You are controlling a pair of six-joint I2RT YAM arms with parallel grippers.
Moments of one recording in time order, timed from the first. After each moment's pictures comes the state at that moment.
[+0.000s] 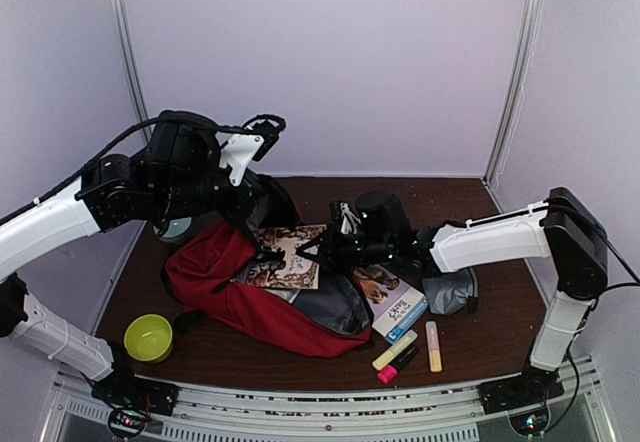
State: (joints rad) left arm -1.00 1.28 1.37 -0.57 -0.31 0.08; right arm 0.91 1.79 1.10 0.31 -0.28 1.14
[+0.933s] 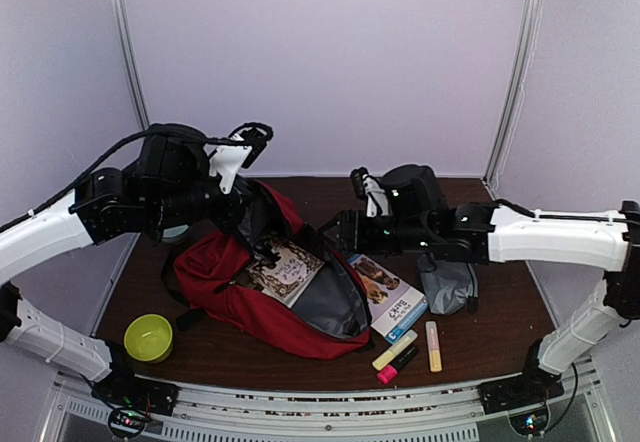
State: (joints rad) left arm -0.99 1.21 1.27 -0.51 -0.34 0.08; right arm 0.98 1.52 1.14 -0.09 -0.01 0.75
